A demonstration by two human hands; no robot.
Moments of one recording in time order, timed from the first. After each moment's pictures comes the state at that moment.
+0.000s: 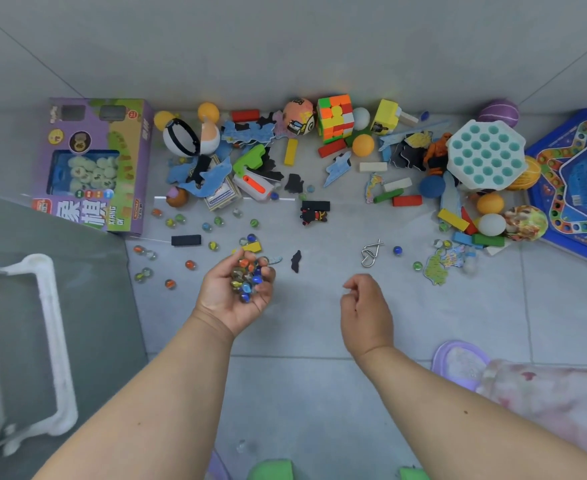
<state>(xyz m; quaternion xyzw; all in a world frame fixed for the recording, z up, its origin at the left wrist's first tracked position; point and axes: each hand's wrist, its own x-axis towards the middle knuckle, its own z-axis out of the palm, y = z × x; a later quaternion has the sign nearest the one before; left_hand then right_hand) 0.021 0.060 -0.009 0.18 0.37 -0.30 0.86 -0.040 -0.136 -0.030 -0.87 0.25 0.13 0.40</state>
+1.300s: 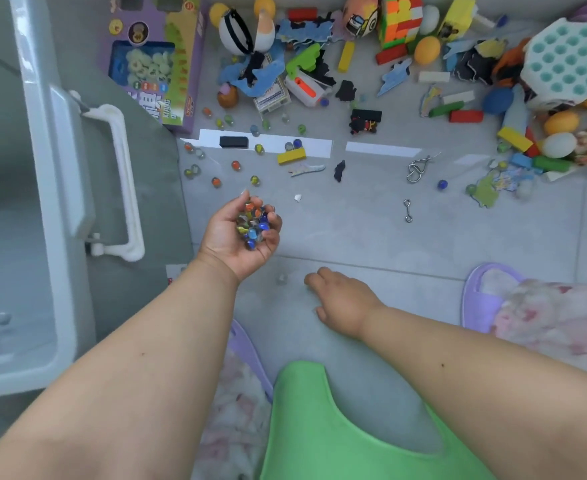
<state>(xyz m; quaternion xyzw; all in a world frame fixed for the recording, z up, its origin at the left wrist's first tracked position) -0.066 0.102 0.026 0.22 0.42 -0.24 0.85 -0.139 -0.082 -0.030 -0.87 -0.24 0.40 0.16</state>
